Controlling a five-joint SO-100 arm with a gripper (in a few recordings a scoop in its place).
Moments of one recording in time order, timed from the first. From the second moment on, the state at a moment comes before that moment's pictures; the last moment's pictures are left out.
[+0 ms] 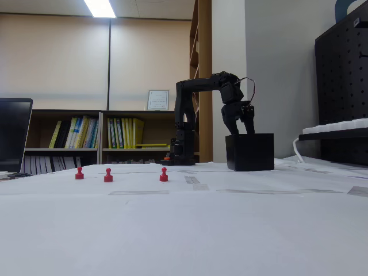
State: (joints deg) arm -41.0 82.9 86.7 75.3 -128.1
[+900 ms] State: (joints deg) arm -3.3 75.1 65.9 39.1 -105.9
